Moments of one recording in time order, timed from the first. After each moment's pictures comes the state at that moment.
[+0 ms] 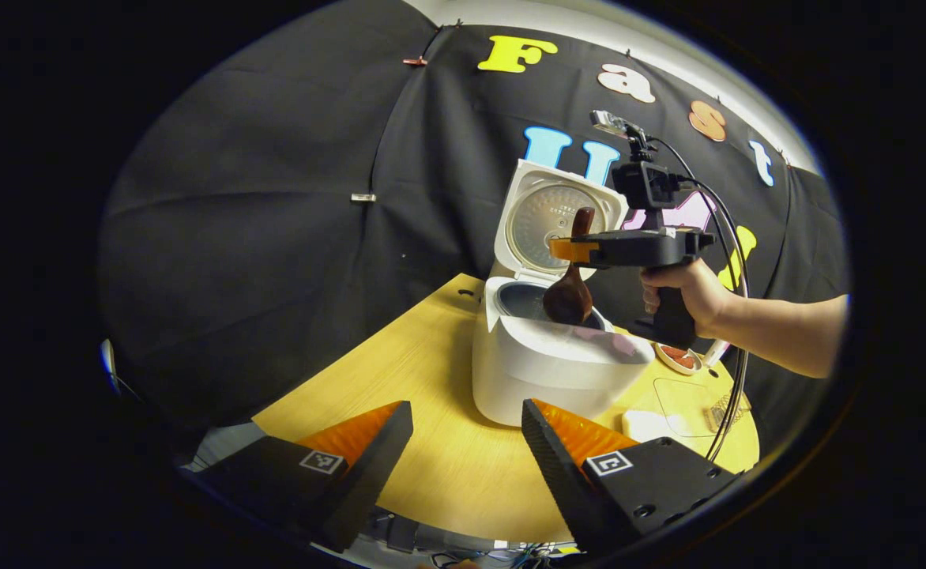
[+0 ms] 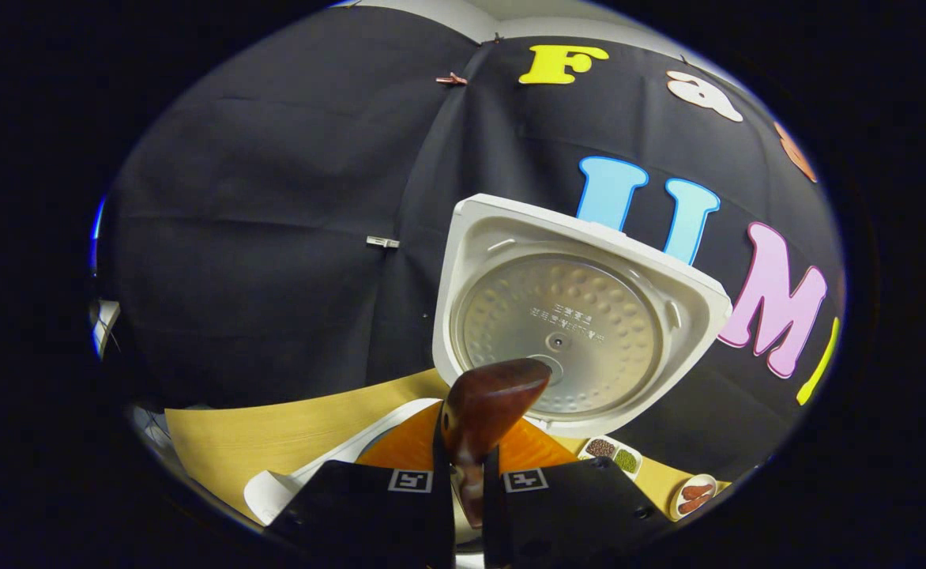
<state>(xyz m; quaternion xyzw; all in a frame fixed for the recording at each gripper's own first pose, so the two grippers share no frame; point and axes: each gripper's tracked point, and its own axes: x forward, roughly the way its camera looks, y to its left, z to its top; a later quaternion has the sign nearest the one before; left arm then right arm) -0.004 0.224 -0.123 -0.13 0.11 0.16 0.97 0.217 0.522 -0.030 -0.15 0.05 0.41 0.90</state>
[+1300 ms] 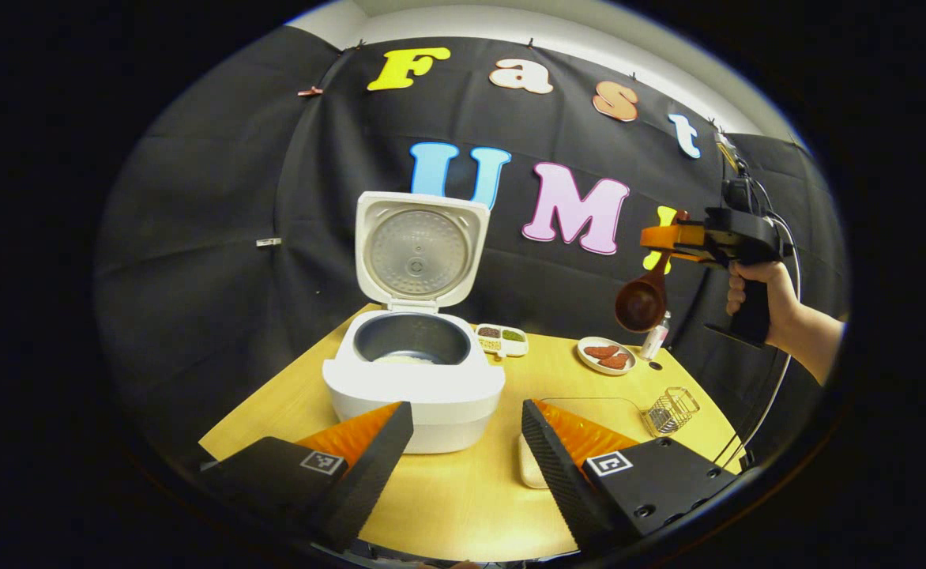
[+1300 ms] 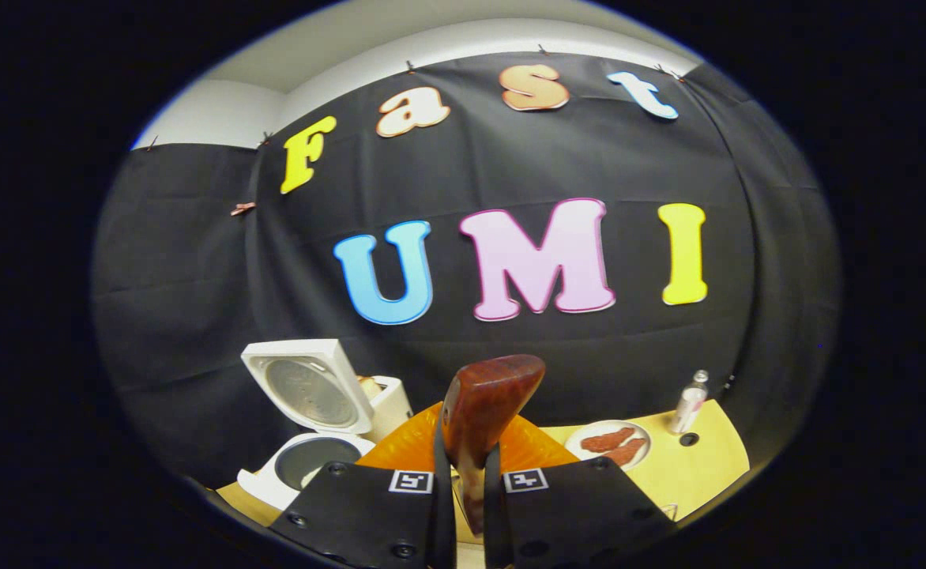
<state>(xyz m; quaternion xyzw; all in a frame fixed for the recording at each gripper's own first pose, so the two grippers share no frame) 0.069 0.040 -0.045 -0.06 0.08 0.06 0.99 0.277 0.103 0.085 0.09 0.04 0.20 0.98</state>
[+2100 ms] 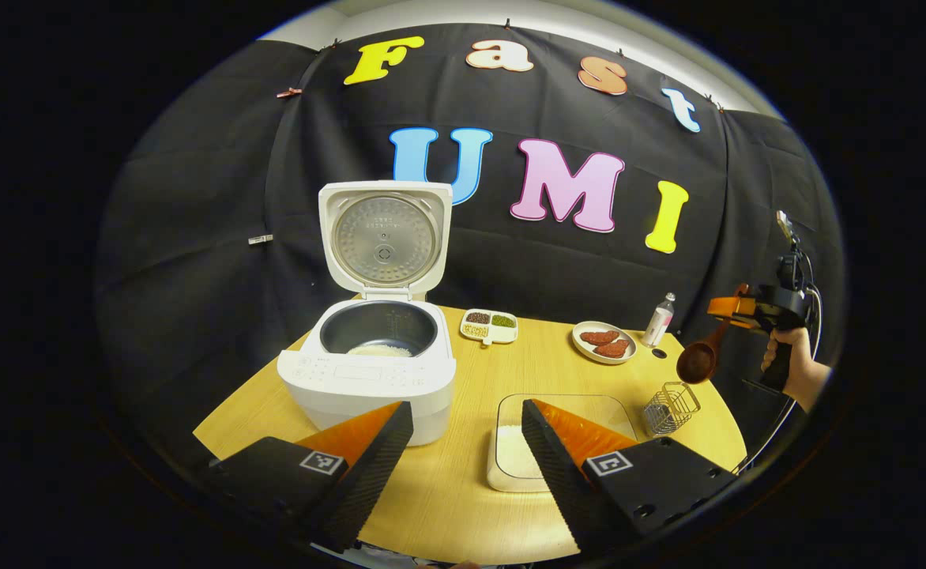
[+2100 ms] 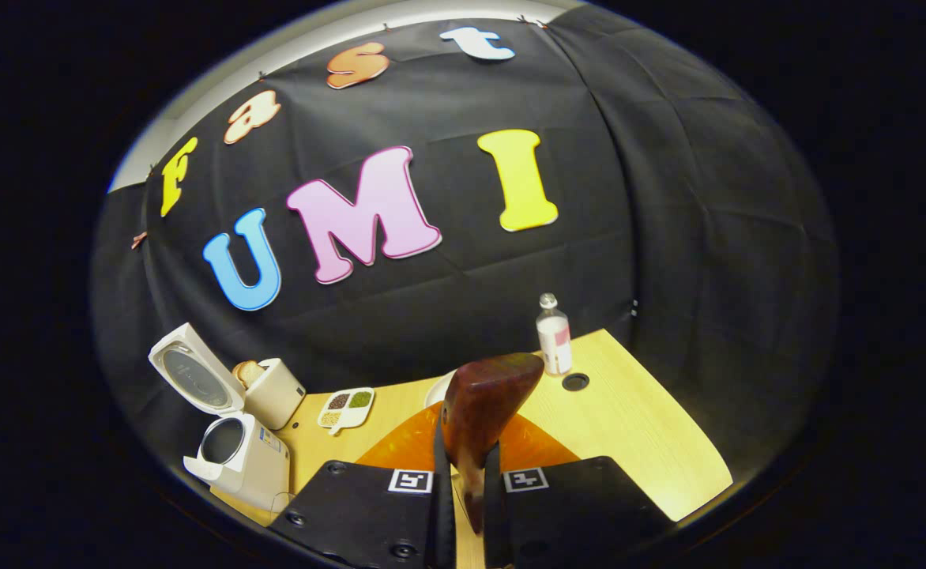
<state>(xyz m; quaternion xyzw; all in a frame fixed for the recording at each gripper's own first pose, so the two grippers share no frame) 0.101 -0.021 -0.056 -0.05 0.13 0.10 0.99 0.315 -0.108 -0.064 0.17 0.15 0.05 0.97</state>
